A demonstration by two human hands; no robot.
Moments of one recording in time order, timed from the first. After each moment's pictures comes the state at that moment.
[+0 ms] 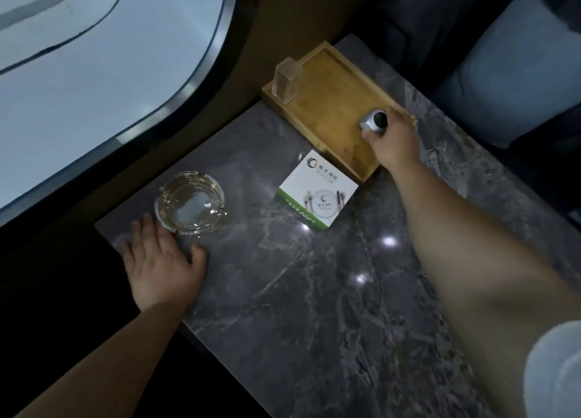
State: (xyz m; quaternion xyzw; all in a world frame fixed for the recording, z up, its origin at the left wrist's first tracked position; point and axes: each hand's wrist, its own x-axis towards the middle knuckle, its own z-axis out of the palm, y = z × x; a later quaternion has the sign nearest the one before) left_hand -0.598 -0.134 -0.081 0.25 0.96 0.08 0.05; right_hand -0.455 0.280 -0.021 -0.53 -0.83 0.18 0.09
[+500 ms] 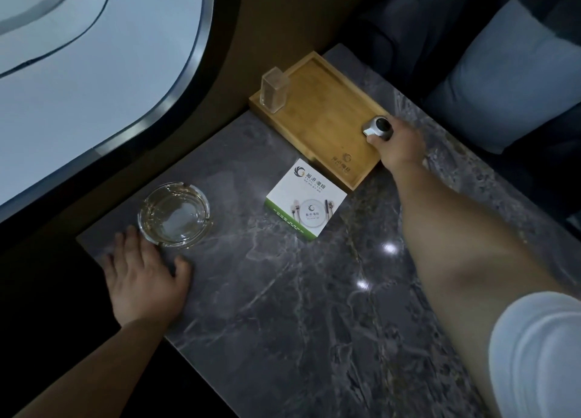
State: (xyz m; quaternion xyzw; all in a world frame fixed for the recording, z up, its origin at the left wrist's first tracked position) left_hand -0.596 -0.134 -0.082 0.25 0.96 0.09 0.04; right_hand -0.433 0.314 -0.032 -0.55 -0.82 0.12 0.11
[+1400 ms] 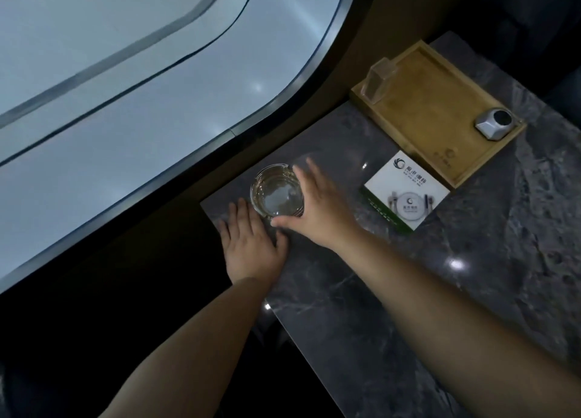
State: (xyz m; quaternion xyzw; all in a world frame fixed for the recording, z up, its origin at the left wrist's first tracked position) left_hand -0.598 -0.135 -0.077 0.26 0.96 0.08 0.07; right_hand -0.553 0.015 -0.020 -0.22 -0.93 0.28 -0.02
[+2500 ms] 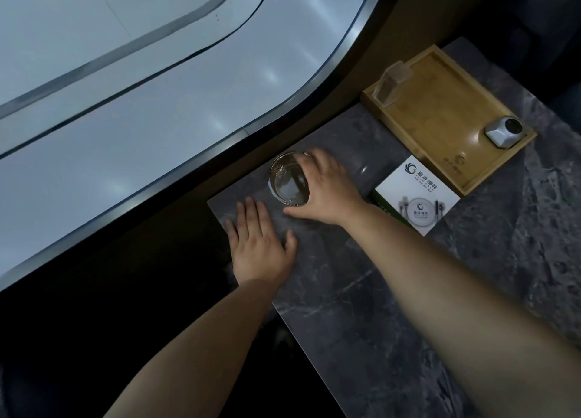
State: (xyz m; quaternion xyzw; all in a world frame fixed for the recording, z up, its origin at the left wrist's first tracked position) left_hand -0.598 -0.136 -0.075 0.27 0.96 0.08 0.08; right_hand -0.591 0.044 -0.044 -0.16 -0.97 0.18 -0.01
